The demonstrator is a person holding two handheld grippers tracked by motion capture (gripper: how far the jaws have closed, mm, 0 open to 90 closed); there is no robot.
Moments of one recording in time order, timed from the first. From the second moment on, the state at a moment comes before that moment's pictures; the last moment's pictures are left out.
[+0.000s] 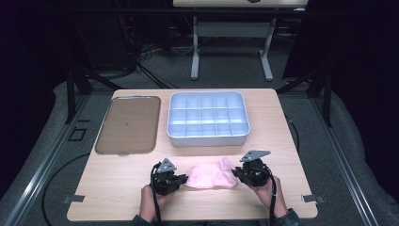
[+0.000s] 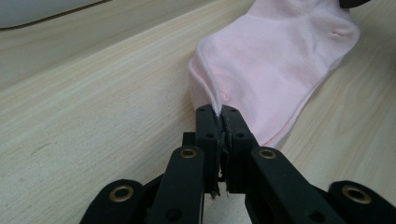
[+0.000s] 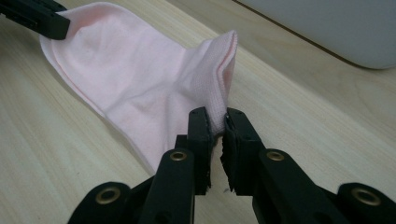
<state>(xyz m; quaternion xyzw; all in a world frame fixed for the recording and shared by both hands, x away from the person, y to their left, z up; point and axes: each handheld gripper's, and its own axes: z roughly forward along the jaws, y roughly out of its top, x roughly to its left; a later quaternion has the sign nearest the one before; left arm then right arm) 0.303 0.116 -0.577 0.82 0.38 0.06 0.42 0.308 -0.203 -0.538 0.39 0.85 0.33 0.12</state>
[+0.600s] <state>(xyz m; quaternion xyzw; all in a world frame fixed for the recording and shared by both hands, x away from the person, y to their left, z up) 0.308 0.108 -0.580 0.81 0.39 0.04 0.43 0.306 -0.132 -0.508 0.28 0.90 0.32 0.11</state>
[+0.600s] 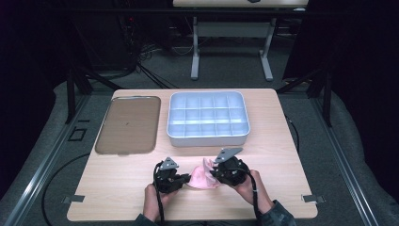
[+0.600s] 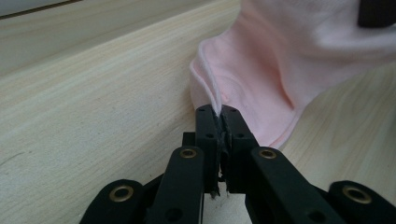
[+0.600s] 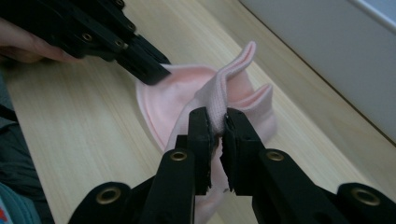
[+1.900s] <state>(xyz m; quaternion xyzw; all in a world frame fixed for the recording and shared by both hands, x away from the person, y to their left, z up) 0.299 0.116 -0.560 0.81 0.38 0.05 0.45 0.331 -0.111 -0.560 0.27 0.92 0.29 0.07</state>
